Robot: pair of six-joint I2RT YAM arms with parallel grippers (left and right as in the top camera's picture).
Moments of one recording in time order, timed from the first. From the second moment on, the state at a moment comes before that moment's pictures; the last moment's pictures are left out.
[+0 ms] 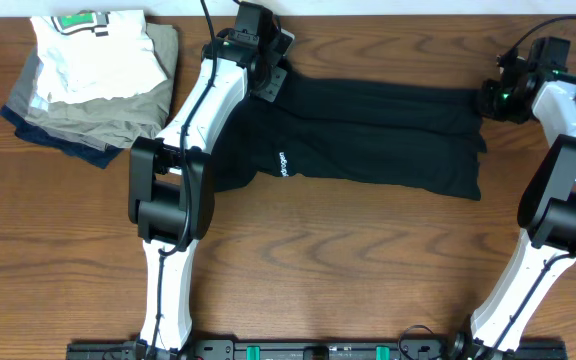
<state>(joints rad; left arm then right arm) -0.28 2.31 1.99 -0.76 0.07 0.22 -0.29 2.26 1.73 -0.66 -0.29 0.02</state>
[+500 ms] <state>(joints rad) -0.28 2.11 1.99 -0.83 0.03 0.22 -0.29 2.26 1.95 -1.03 -0.30 0.02</state>
